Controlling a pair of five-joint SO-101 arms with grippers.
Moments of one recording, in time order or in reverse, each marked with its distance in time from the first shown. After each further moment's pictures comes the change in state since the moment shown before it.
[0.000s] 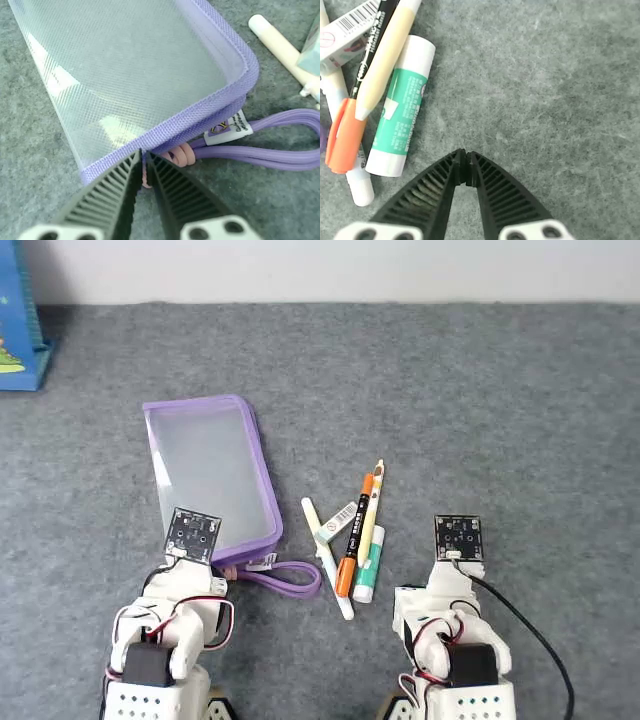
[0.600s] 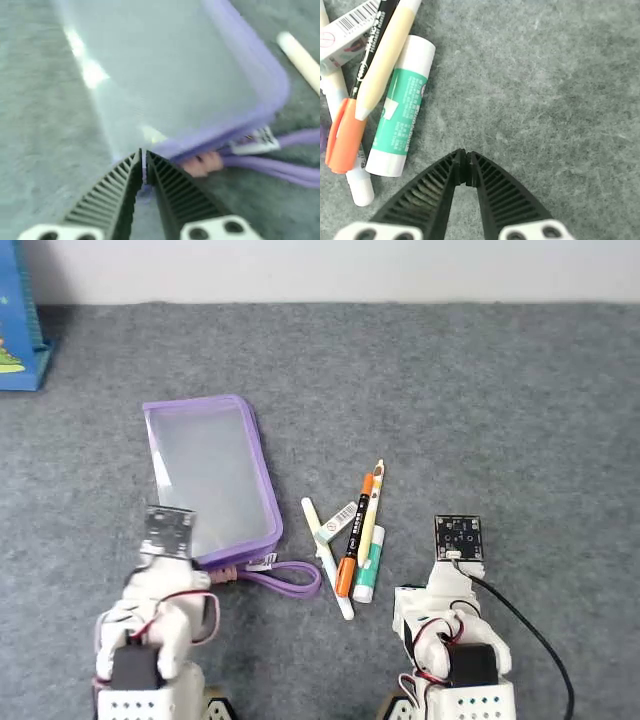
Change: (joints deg) left arm -8.6 -0.1 -5.4 2.9 0.0; right arm 0.0 0.0 0.0 0.0 0.0
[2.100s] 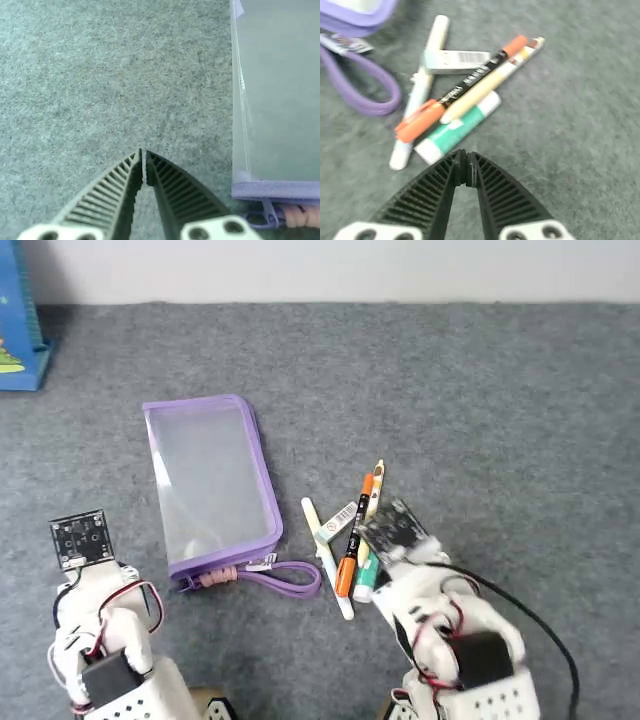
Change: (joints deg) left arm -25.8 0.0 -2.1 -4.3 -4.7; right arm -13.4 21.5 -27.3 1.1 27.3
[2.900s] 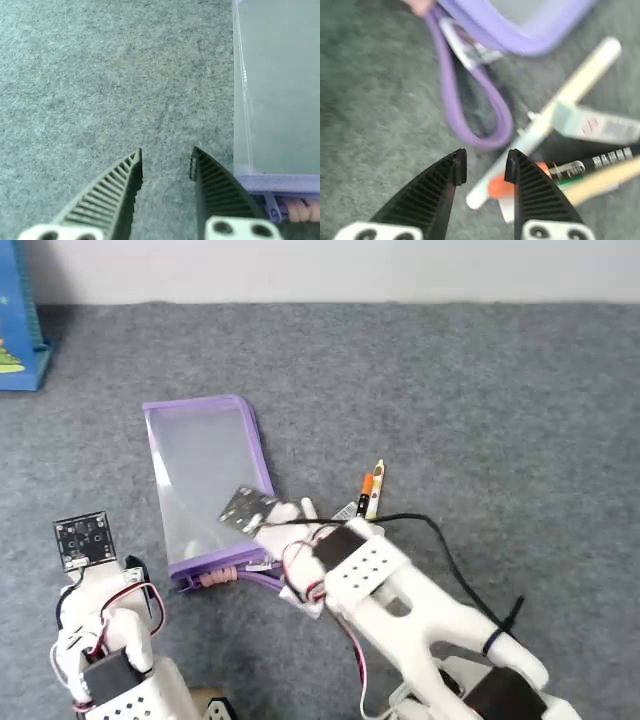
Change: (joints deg) left arm -0.3 0.0 2.0 -0.2 -0.3; right arm -25.8 62.2 -24.1 -14.2 -3.3
